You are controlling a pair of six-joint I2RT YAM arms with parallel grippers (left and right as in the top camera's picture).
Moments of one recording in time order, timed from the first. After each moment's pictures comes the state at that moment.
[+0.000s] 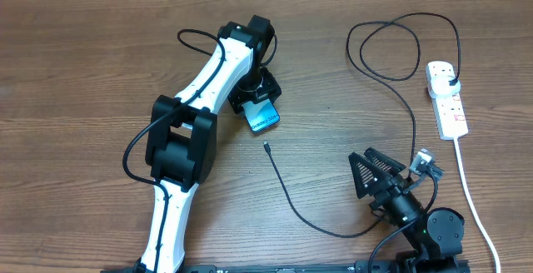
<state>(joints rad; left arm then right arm) -0.40 2.36 2.01 -1.25 0.15 -0.84 0.14 0.02 0.02 0.00 -0.42 0.88</state>
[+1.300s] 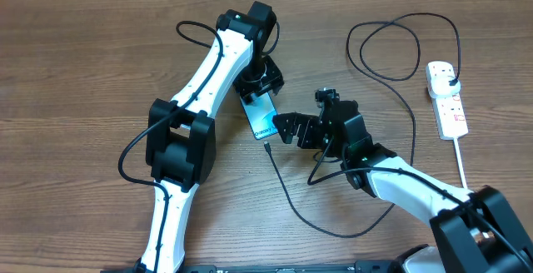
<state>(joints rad) -0.41 2.36 2.13 -1.33 0.21 -0.91 0.48 1.54 0.62 0.28 -0.27 0.68</state>
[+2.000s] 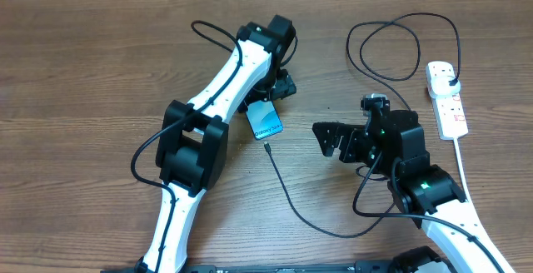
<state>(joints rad) -0.48 2.36 2.04 -1.25 -0.01 -0.88 0.31 1.03 0.63 -0.29 -0.28 0.49</state>
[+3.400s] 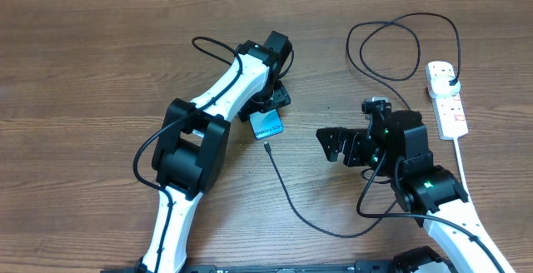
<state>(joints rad) -0.48 2.33 1.85 -1.06 -0.02 -0.89 0.28 1.03 0.63 -0.34 -0.30 0.42</state>
